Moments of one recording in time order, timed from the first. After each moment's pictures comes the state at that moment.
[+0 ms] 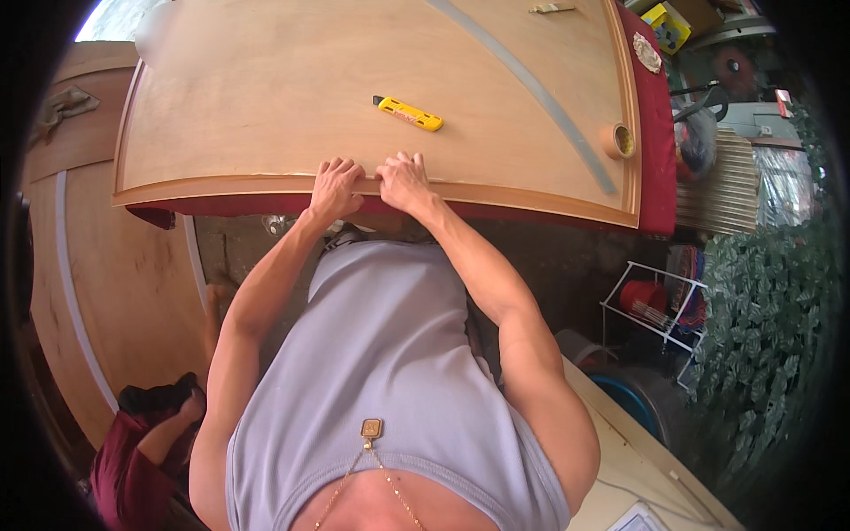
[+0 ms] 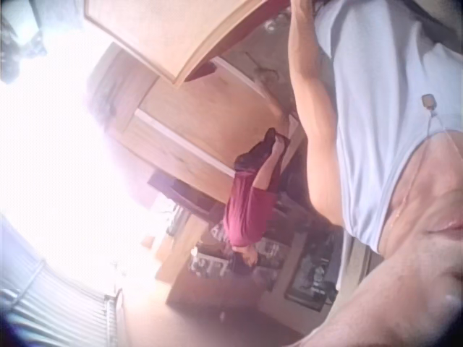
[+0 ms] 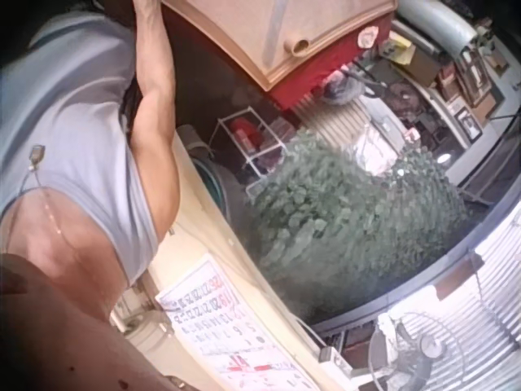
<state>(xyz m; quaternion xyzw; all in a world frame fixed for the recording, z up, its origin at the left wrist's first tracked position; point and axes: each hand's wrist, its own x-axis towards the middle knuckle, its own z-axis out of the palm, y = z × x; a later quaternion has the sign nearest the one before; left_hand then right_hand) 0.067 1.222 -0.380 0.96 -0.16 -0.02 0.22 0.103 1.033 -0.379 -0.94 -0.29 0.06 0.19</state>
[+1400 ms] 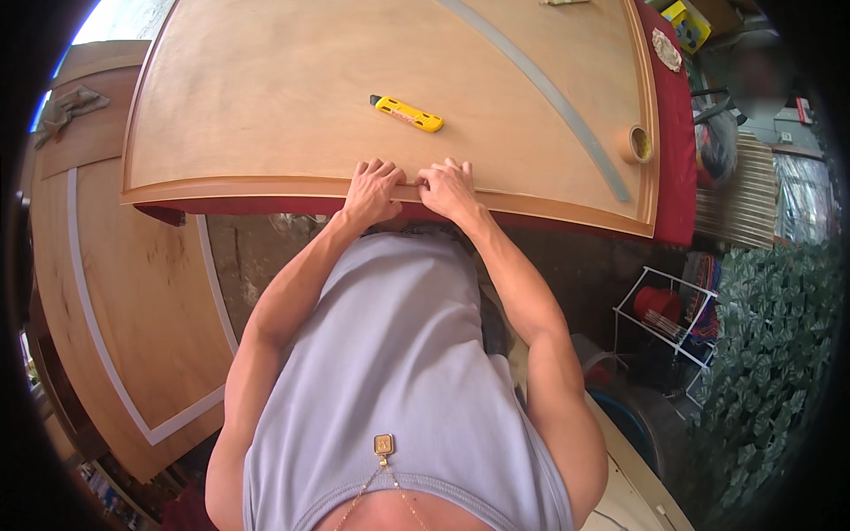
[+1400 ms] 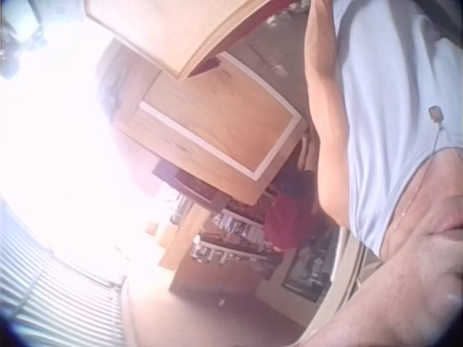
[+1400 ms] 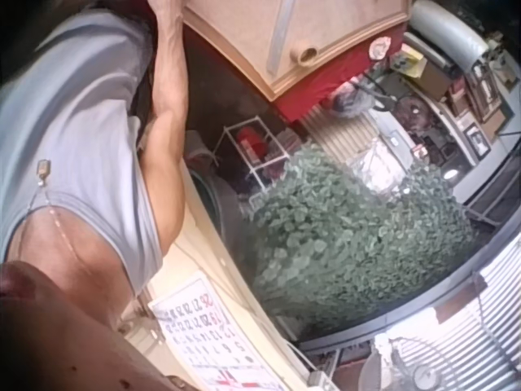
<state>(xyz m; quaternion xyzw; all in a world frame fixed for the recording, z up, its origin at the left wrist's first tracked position) 0.074 1.153 -0.372 0.96 -0.19 -0.04 0.22 0.107 0.965 -0.360 -0.95 -0.23 0.14 0.19</state>
